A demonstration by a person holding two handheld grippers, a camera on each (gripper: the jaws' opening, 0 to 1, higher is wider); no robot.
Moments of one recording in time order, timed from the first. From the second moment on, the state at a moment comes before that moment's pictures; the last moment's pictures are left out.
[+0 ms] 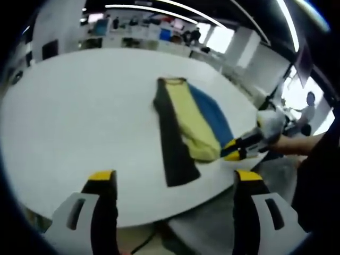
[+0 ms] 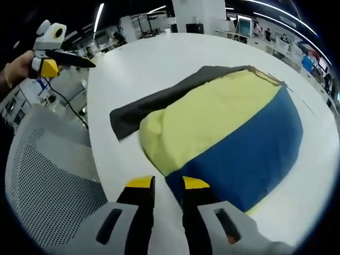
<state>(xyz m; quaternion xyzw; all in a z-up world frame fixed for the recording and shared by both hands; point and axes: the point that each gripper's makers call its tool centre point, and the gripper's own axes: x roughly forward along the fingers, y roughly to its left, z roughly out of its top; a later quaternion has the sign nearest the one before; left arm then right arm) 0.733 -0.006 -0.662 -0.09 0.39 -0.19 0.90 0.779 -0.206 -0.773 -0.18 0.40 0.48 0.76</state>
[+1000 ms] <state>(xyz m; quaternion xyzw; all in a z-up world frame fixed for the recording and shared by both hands) 0.736 -0.004 -0.665 -0.10 0.39 -0.18 0.90 0.780 -0.208 -0.779 -0.26 0.37 0.48 0.75</state>
